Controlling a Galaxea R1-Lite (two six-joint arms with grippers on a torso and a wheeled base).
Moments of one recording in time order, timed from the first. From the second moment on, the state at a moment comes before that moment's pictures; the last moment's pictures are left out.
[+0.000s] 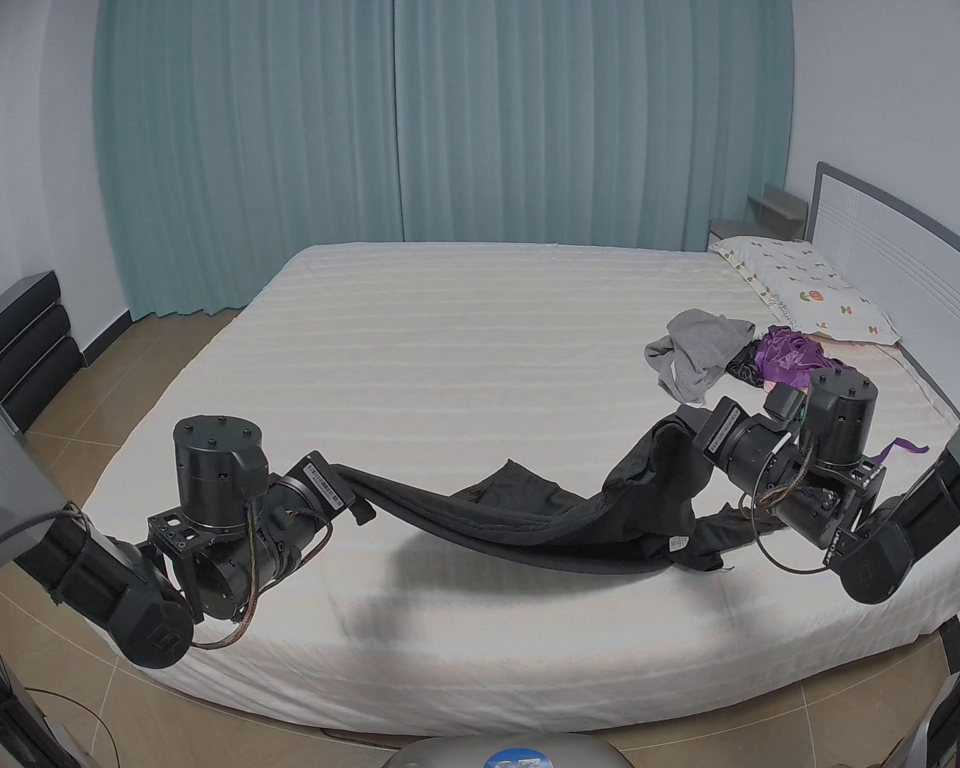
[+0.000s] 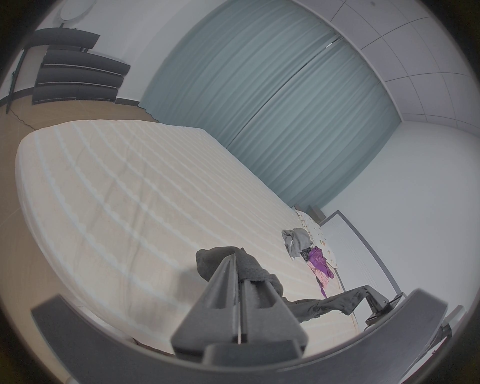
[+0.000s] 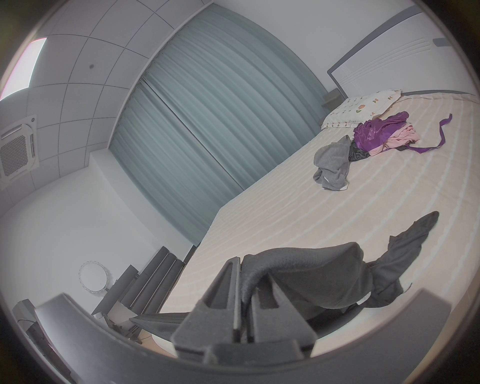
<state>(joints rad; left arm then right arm) -0.49 1.82 -0.53 -0.95 0.26 -0.86 0.40 1.86 -0.61 -1.11 -0.08 0.71</state>
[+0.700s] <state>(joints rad) -0.57 1.69 -0.43 -0.95 0.36 -0.77 0.41 1.59 -0.40 -1.09 -0.08 0.71</state>
